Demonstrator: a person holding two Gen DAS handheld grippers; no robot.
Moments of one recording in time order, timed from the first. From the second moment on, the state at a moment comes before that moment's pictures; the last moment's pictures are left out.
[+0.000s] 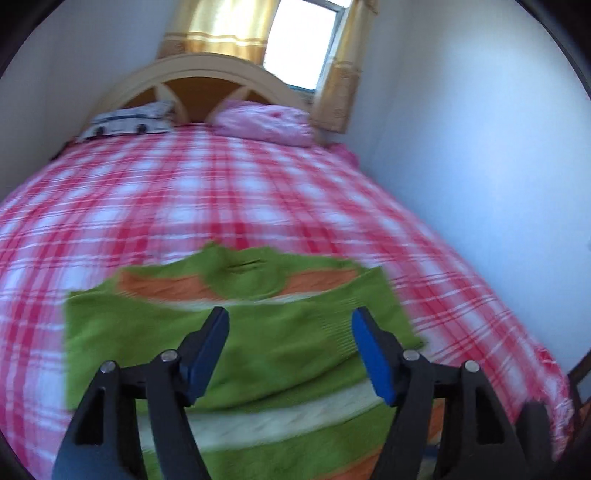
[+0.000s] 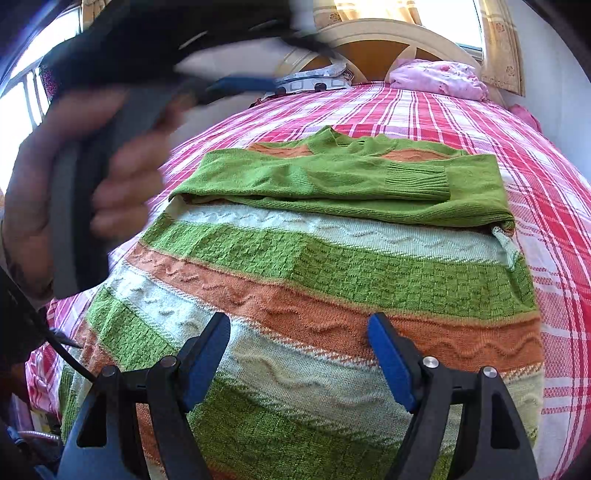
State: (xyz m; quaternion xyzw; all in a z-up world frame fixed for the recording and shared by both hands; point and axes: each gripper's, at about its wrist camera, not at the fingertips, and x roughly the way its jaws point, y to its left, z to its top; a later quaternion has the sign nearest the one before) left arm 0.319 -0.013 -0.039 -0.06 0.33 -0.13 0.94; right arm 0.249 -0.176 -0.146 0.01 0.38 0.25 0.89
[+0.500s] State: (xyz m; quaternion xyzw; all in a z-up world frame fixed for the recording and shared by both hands) left arm 0.298 0.121 -0.134 -0.14 0.41 0.02 0.90; right arm 0.267 -0.207 -0.124 0.09 0.40 0.23 0.89
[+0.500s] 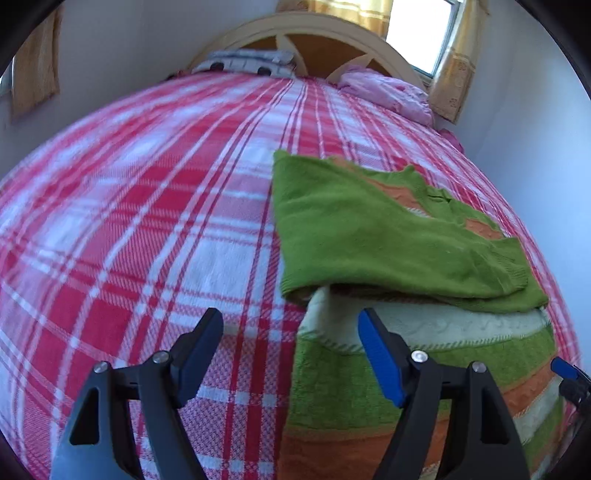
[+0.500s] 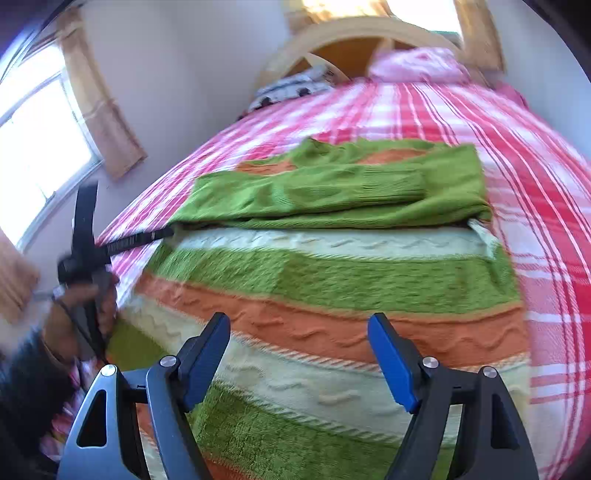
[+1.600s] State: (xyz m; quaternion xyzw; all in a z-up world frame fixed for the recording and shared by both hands) left arm 0.283 0.149 -0.139 -0.21 0.37 0.04 0.90; right arm 0.397 -0.206 -0.112 0.01 0.39 0.06 0.92
